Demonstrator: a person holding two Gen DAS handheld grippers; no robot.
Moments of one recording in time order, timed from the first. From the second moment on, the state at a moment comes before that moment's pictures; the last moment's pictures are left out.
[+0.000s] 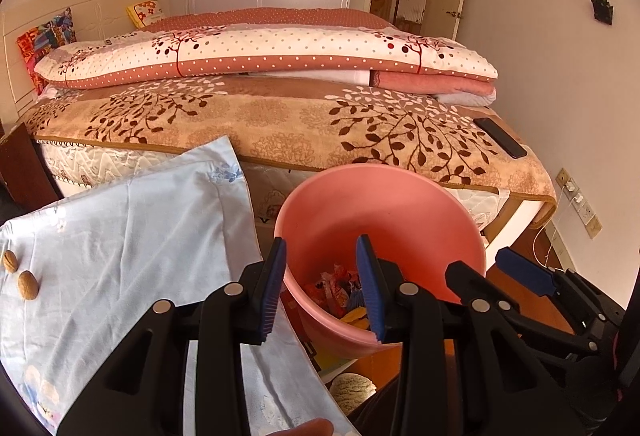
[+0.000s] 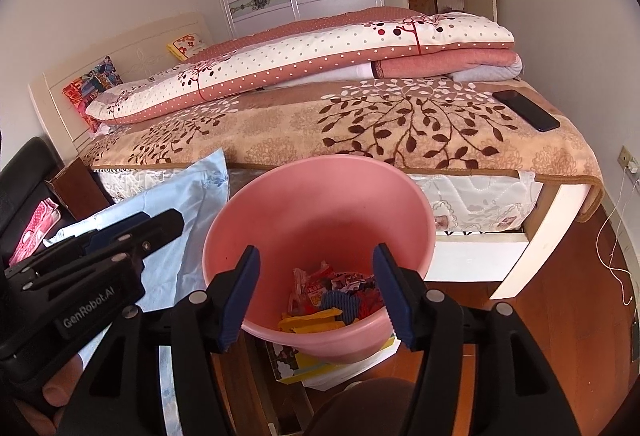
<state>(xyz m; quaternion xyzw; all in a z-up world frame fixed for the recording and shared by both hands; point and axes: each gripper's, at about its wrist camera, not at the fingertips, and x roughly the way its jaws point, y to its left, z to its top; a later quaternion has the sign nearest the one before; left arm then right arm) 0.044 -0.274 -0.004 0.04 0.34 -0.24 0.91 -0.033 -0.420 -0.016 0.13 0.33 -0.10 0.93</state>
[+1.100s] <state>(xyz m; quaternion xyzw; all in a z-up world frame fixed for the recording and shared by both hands) 0.047 -0.267 -0.005 0.04 0.35 -0.25 0.90 -0.032 -0.412 -0.020 0.13 0.33 -0.10 0.93</state>
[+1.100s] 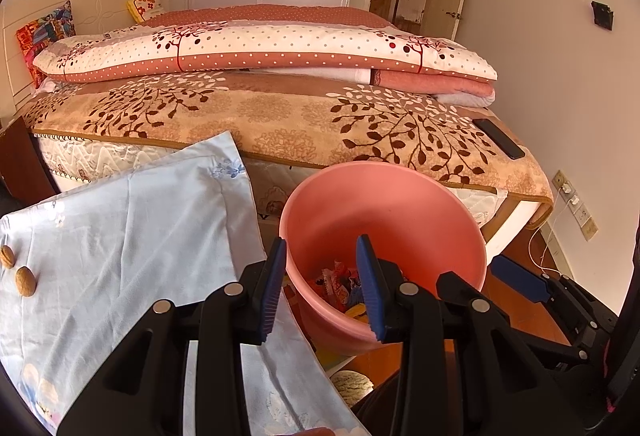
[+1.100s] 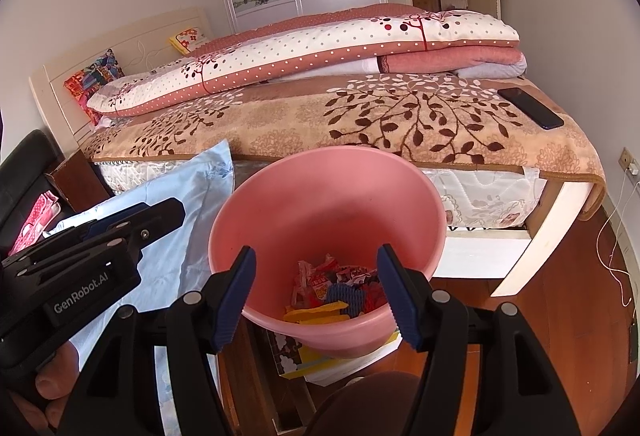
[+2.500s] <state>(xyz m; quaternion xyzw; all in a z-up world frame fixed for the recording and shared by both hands) 0.045 -0.255 0.002 0.03 0.34 -0.24 0.91 -0.043 -0.401 0.006 0.12 0.29 -0.11 0.94</state>
